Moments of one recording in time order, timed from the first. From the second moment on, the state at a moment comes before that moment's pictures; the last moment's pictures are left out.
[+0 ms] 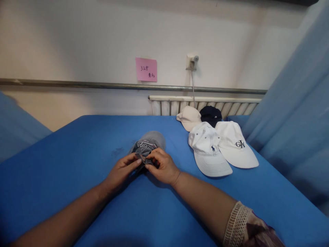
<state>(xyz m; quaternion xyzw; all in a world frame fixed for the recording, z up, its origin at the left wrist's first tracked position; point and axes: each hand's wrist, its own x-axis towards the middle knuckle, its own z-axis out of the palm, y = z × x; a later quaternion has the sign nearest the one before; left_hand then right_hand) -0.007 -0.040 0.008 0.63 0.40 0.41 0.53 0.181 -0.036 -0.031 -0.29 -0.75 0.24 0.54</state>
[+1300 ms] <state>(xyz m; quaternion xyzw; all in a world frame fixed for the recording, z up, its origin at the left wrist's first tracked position) -0.004 -0.042 0.011 0.52 0.42 0.48 0.57 0.179 -0.043 -0.032 -0.37 -0.74 0.26 0.49</state>
